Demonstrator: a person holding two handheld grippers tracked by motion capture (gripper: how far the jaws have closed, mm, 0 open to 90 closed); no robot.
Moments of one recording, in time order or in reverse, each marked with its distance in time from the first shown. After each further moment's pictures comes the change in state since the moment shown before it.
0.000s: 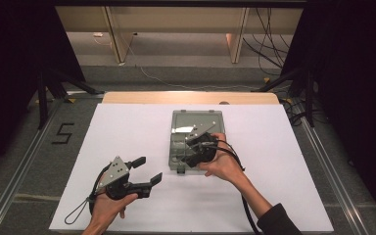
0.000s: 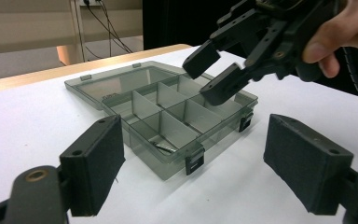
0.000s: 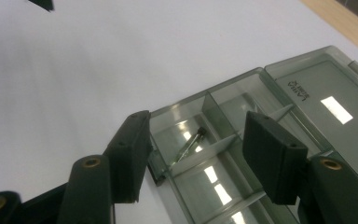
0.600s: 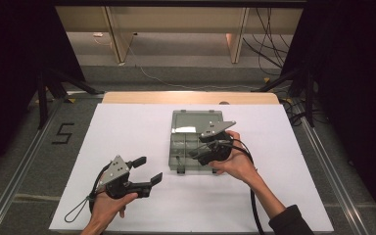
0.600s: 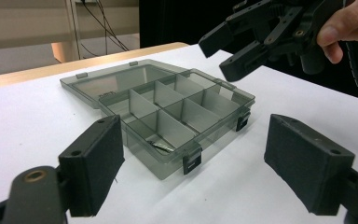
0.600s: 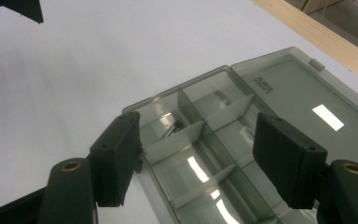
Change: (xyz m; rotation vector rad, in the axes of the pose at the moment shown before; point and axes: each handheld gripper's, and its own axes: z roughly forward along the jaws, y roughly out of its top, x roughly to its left) left arm 0.002 0.001 0.002 0.015 -0.026 -0.016; right arm -0.021 -0.019 -0.027 -0.057 -0.015 0.054
